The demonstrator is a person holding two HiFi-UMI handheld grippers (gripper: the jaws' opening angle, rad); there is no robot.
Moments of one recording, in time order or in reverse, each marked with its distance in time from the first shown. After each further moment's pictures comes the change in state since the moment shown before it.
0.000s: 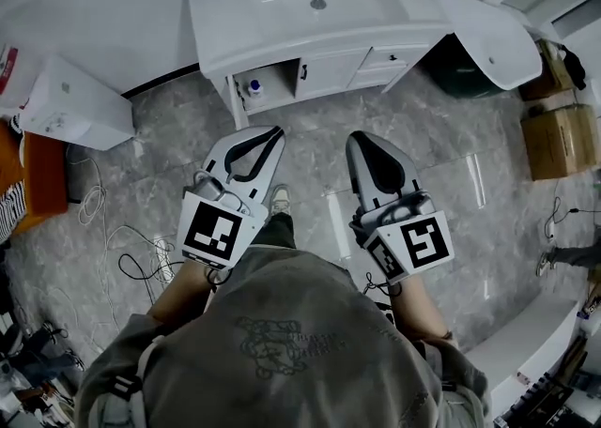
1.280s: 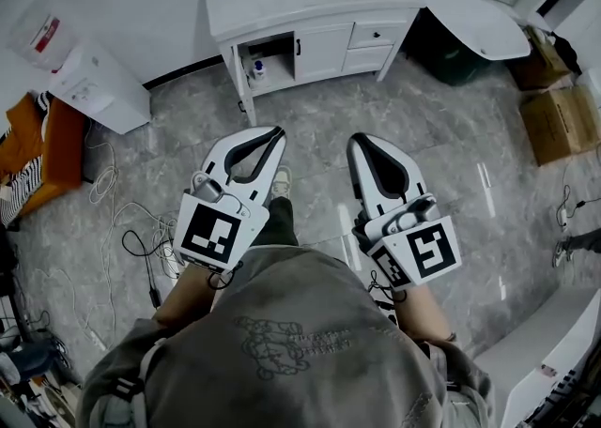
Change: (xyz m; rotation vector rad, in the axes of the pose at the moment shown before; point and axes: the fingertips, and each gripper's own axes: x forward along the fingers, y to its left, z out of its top) left arm -0.163 -0.248 0.048 0.070 -0.044 0.046; right arm -0.287 0.112 0.000 -0.028 -0.165 0.065
